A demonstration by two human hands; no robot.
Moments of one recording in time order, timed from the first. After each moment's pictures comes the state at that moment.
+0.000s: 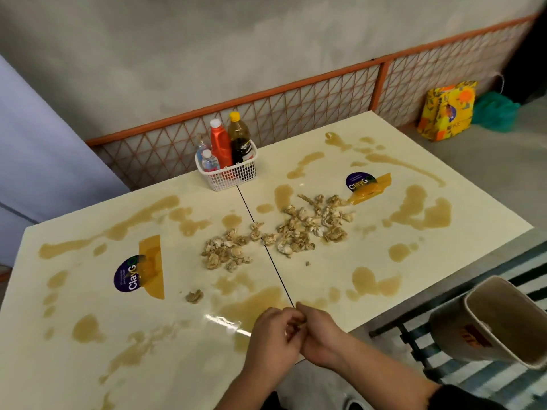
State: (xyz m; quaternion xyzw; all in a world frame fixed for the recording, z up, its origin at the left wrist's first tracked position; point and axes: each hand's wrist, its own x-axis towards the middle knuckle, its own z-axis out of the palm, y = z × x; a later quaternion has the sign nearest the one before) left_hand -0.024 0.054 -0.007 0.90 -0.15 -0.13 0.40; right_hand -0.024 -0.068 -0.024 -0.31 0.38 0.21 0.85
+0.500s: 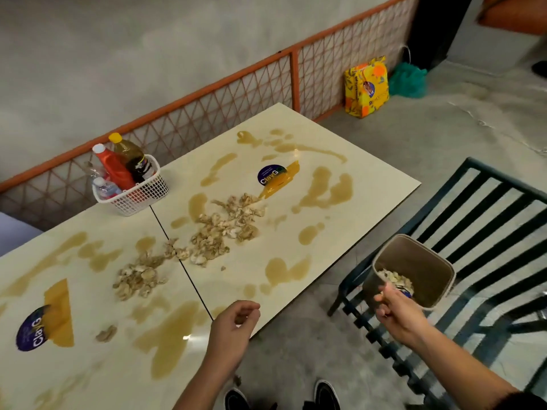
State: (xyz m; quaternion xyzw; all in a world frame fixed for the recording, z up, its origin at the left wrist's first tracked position) left_hand -0.058 -0.086 -0.006 0.85 -0.04 -0.20 0.48; right_hand -0.187 -0.409 -0.092 -0.30 0.53 -0.06 0.79
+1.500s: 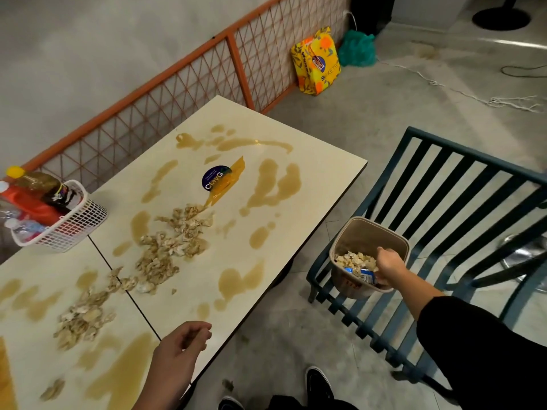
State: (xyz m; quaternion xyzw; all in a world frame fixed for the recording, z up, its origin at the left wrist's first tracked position) left_hand -0.052 -0.125 0.005 0.88 -0.04 -0.26 0.40; right_hand -0.187 -0.583 -0.196 -0.55 0.64 0.04 0.53
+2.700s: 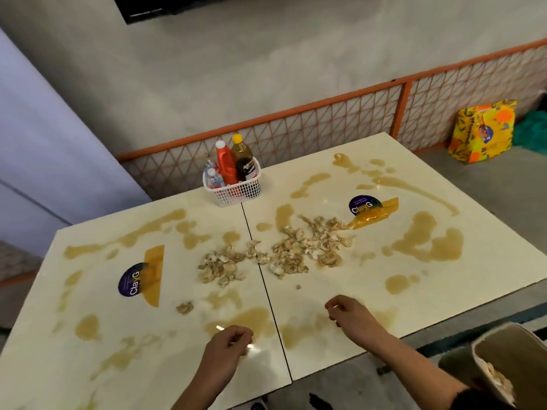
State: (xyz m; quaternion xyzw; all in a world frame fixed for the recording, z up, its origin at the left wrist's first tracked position) left_hand -0.012 0.060 -0.013 0.84 0.13 -0.21 0.48; right_hand 0.001 -0.246 -0.038 -0.83 0.17 0.21 0.48
